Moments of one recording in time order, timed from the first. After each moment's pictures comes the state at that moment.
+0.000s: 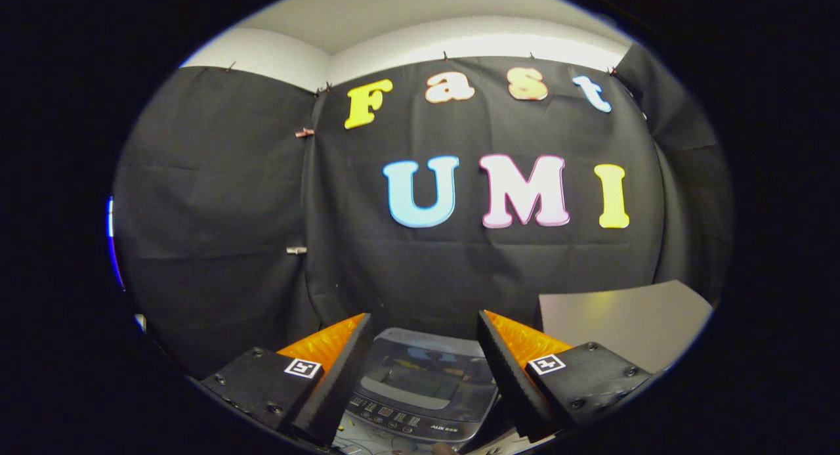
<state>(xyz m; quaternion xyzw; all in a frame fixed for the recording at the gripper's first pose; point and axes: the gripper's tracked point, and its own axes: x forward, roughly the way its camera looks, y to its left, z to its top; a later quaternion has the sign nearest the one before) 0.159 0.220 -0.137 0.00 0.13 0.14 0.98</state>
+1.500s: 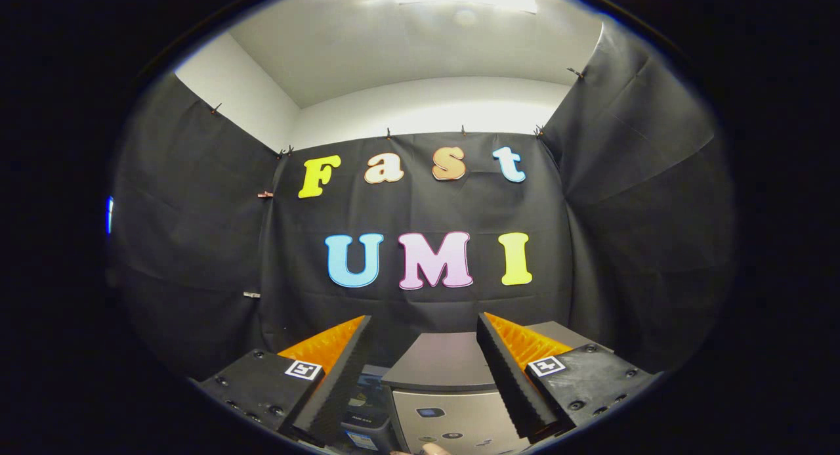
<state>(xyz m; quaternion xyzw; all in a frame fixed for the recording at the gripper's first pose) 0.010 0.038 -0.022 -0.01 -0.01 0.02 1.00</state>
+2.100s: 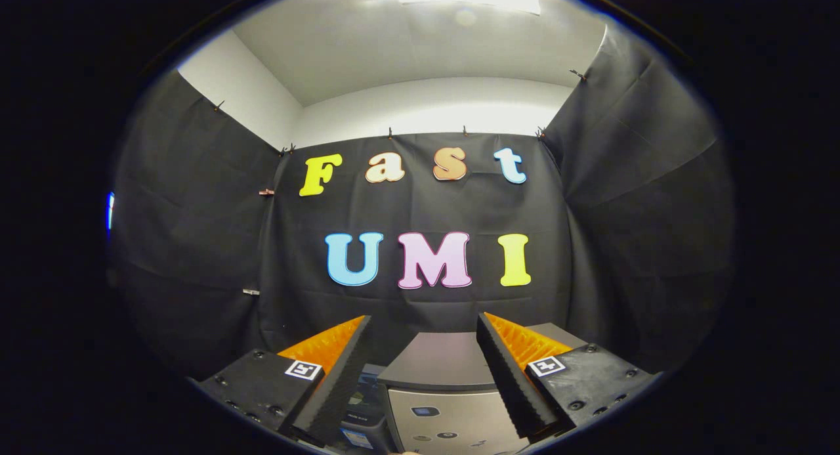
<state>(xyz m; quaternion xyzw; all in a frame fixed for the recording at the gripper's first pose) 0.012 0.029 -0.025 -0.01 -0.01 0.02 1.00</state>
